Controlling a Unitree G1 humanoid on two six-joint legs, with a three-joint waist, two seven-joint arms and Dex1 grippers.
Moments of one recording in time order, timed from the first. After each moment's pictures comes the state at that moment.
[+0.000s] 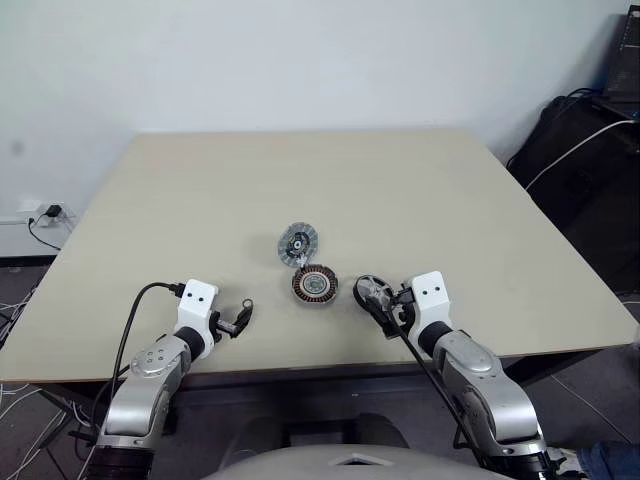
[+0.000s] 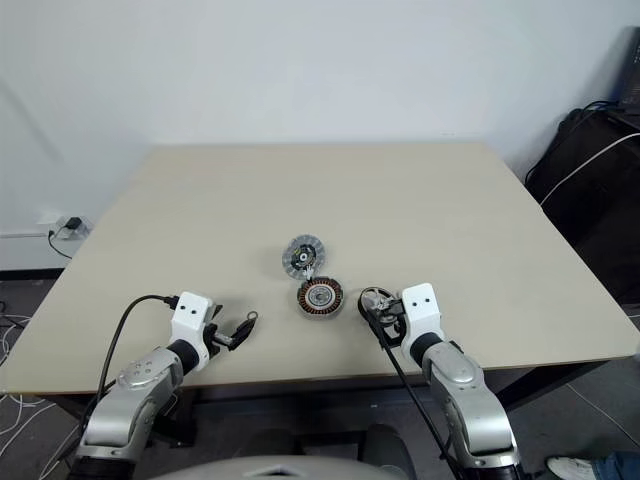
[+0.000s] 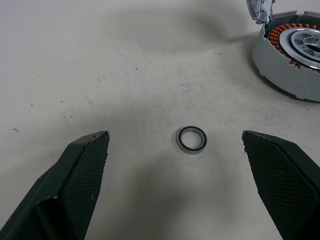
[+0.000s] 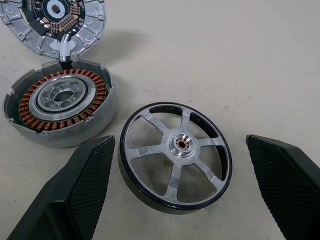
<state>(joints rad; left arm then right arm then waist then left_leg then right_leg) 0.17 0.34 0.01 -0.17 -0.17 0.43 -0.41 0.17 -0.26 0.06 -0.37 0.17 0.58 0.26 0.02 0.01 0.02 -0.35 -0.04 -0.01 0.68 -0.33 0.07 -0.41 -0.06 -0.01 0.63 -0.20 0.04</state>
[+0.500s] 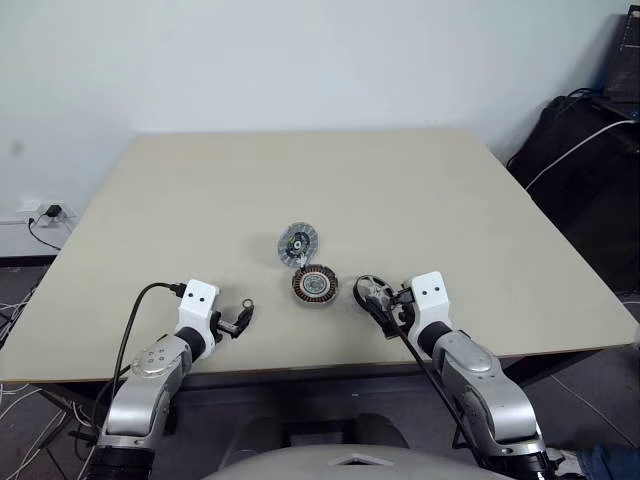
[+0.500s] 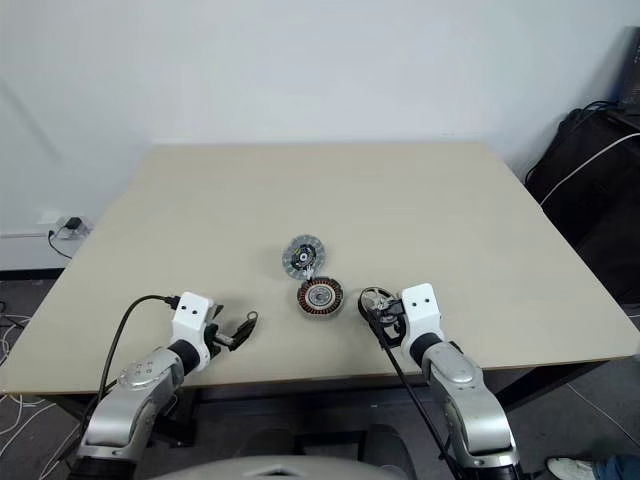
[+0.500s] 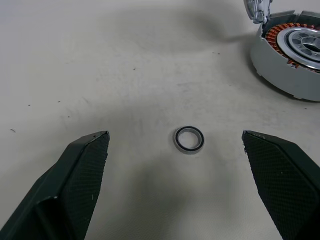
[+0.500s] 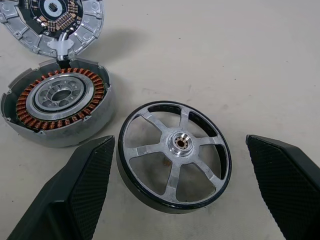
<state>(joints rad) 0.17 0.33 0.00 -0.17 -0.16 0.43 -0.41 0.17 -0.25 0.06 -0.36 0.16 0.58 0.25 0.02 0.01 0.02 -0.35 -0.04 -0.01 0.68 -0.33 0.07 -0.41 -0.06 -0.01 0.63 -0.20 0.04</state>
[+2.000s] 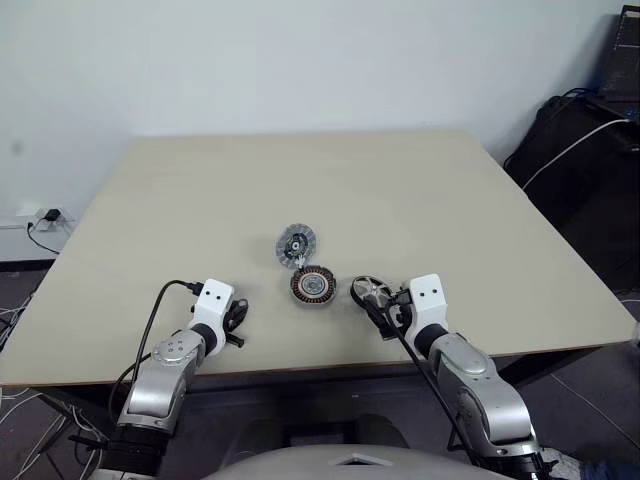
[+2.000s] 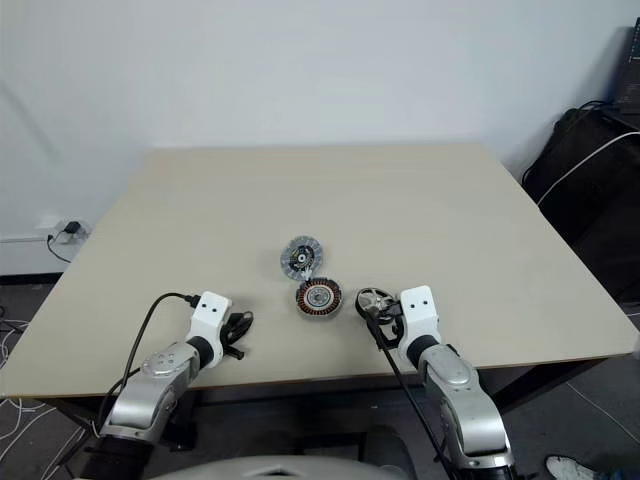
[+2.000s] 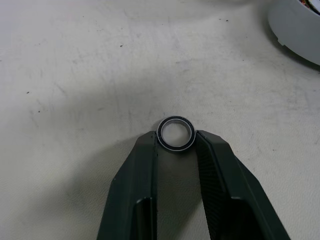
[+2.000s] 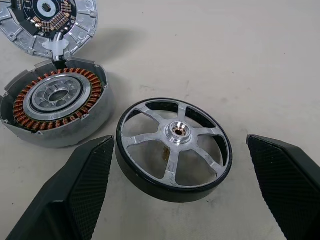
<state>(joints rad) 0.07 0.32 -0.07 -0.02 -0.08 0.46 -0.37 0.17 -0.22 0.07 -0.35 0.16 0.58 0.24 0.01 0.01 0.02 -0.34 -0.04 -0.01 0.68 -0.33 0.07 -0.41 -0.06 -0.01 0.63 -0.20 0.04</state>
